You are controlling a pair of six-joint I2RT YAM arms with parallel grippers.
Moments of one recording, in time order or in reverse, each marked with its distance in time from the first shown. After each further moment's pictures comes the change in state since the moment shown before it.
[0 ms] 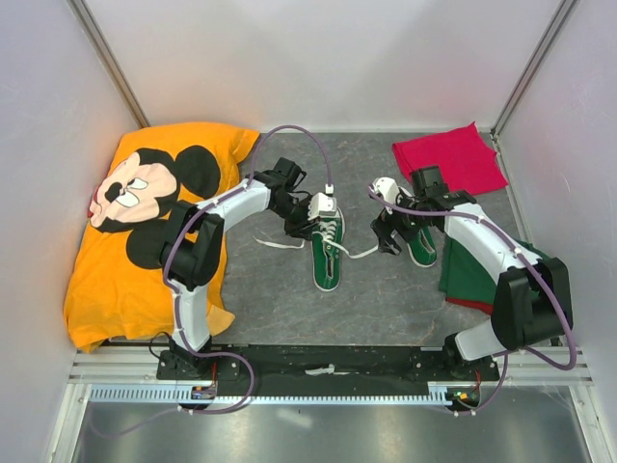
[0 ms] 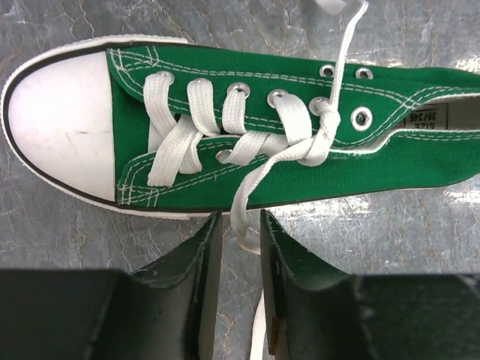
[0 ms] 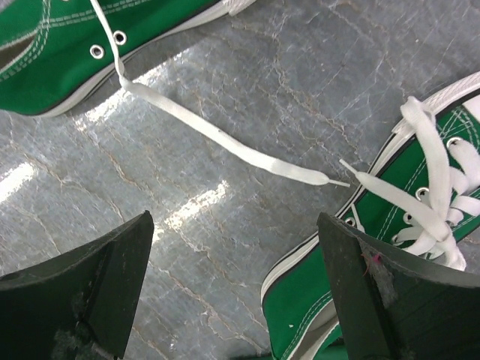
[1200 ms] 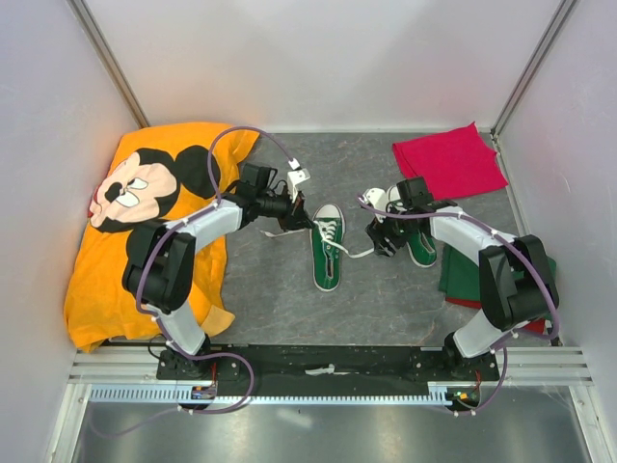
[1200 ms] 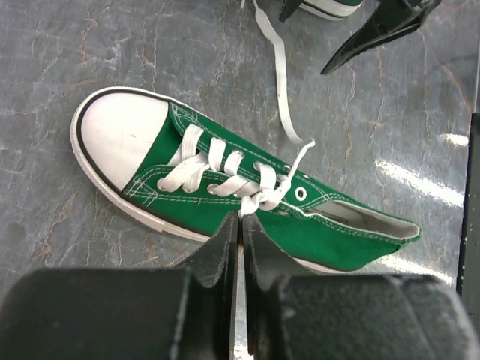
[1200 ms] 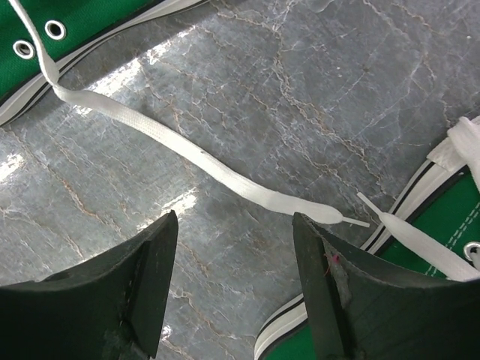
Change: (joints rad) left arm 0.092 -0.254 -0.358 0.600 0.212 -0.706; right arm 0.032 0.130 -0.094 0.197 0.034 0.003
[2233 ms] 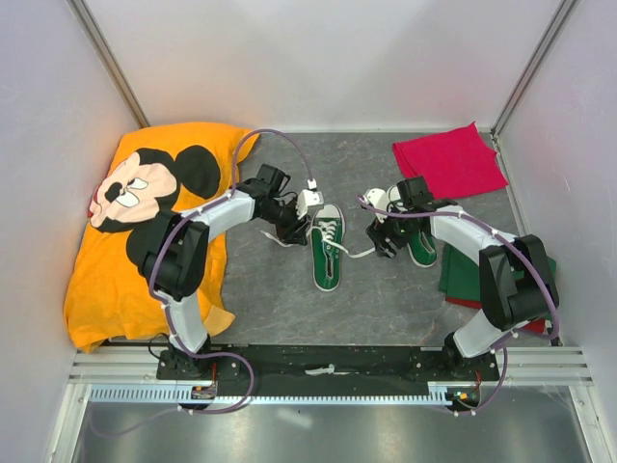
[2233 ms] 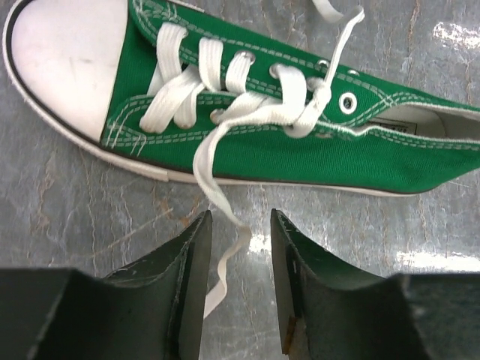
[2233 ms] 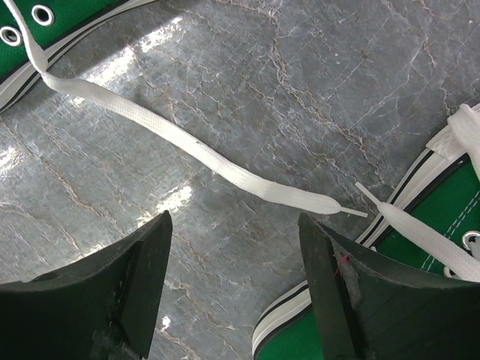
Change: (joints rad) left arm -0.034 0.121 0.148 -0.408 -0.157 0.465; right arm 0.000 0.001 0.009 -0.032 0.025 -0.009
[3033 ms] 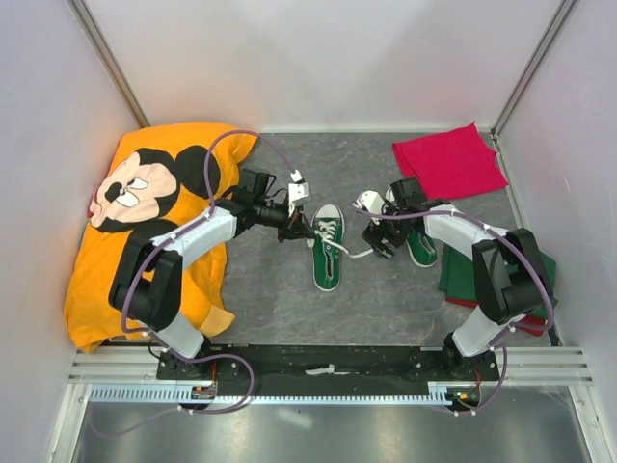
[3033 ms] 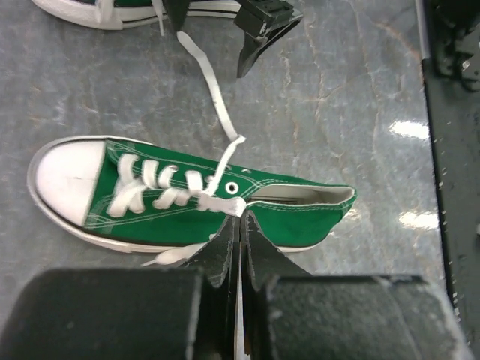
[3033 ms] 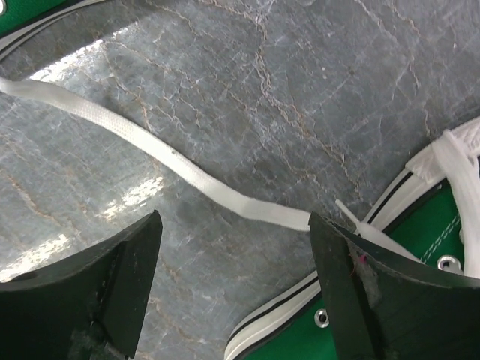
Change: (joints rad) left arm 0.005 -0.249 -0.163 0.235 0.270 -0.181; right arm 0.023 0.040 0.010 0.037 0.057 -0.068
